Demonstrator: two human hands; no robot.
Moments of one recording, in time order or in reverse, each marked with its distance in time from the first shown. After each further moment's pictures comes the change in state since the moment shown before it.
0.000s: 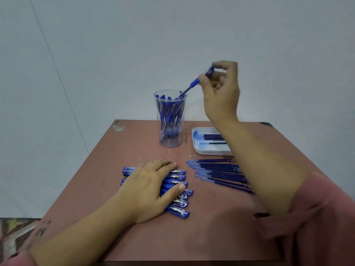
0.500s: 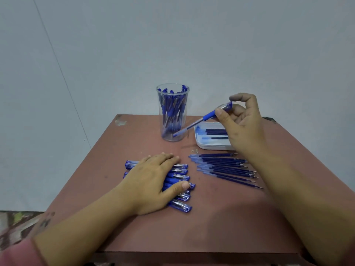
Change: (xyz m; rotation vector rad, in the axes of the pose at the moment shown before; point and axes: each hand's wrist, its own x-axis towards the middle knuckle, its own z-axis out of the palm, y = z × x) left_hand -0.001 0.003 -0.007 0.055 -0.043 0.041; right_hand -0.059 -0.004 -0.063 0.133 -0.253 0.310
